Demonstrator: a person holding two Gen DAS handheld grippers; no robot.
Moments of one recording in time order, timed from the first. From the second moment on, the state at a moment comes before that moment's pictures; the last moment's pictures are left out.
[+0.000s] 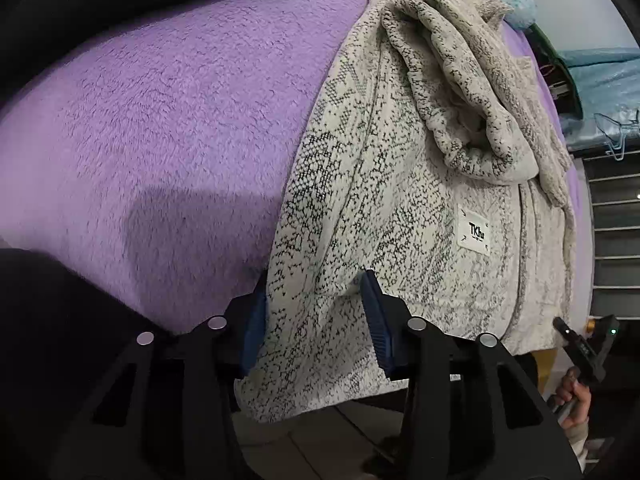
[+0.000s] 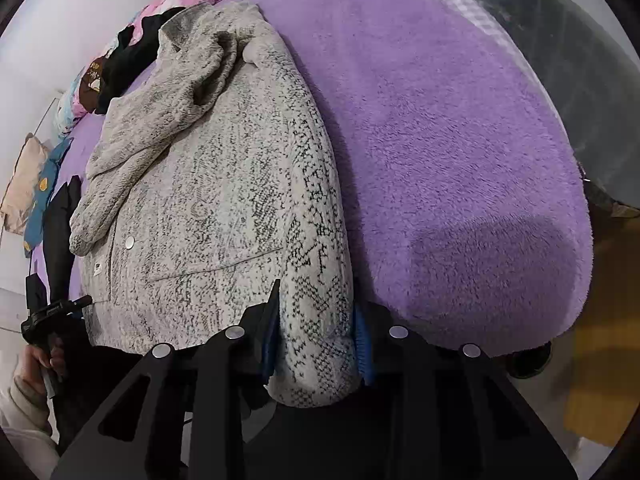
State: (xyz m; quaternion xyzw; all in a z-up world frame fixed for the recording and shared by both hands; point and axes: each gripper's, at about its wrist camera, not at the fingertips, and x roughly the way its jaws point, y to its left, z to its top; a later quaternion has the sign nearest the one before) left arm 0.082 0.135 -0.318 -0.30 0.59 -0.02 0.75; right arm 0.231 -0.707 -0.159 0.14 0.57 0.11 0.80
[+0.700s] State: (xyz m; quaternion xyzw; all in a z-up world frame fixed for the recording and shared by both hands) left arm 0.080 0.136 -0.304 -0.31 0.59 -0.04 0.74; right arm 0.223 -0.696 -0.129 0.14 0.53 0.13 0.82
